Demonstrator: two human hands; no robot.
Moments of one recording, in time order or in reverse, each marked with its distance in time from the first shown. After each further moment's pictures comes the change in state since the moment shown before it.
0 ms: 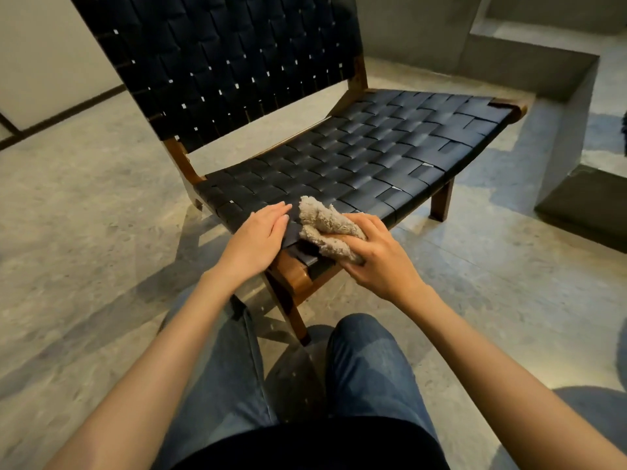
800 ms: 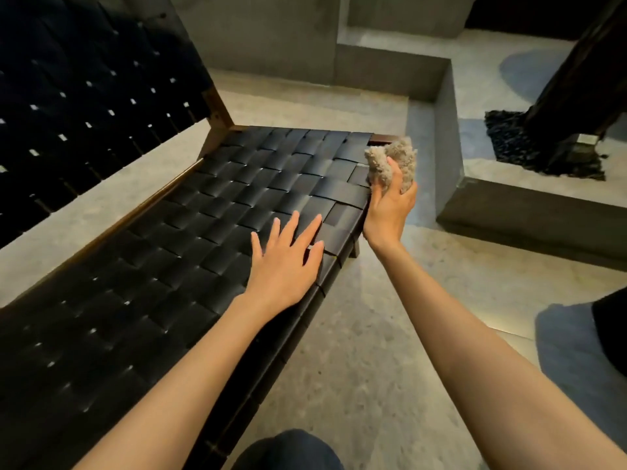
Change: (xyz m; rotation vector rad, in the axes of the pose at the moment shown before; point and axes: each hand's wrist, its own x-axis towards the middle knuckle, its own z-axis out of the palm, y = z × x) left_hand 0.217 0.146 0.147 0.169 -0.277 0.292; right_hand 0.068 0.292 -0.050 0.036 0.679 1.128
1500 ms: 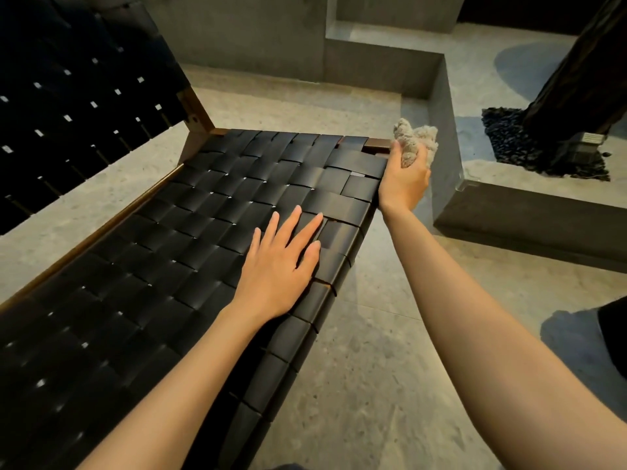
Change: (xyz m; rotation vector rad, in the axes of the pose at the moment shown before) left_hand 0.045 -0.010 0.011 -0.056 0.072 0.129; right_hand 0.084 0.004 0.017 0.139 0.132 0.245
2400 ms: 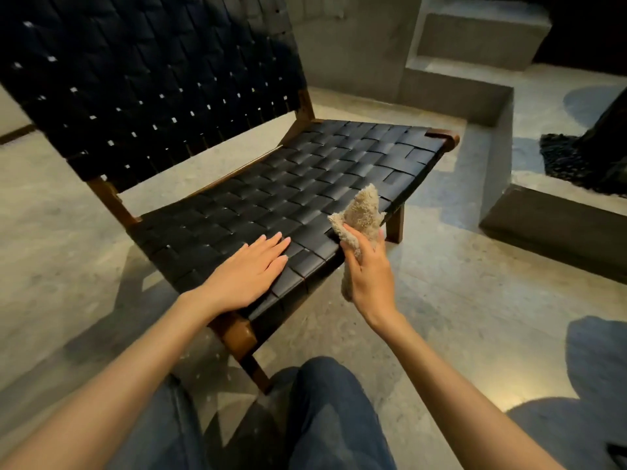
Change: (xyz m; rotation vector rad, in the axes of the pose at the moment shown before) left_hand -0.260 -0.034 -0.071 0.082 -0.178 -0.227; right_hand -0.319 0.017 -0.138 -0.134 -0.710 -0.387
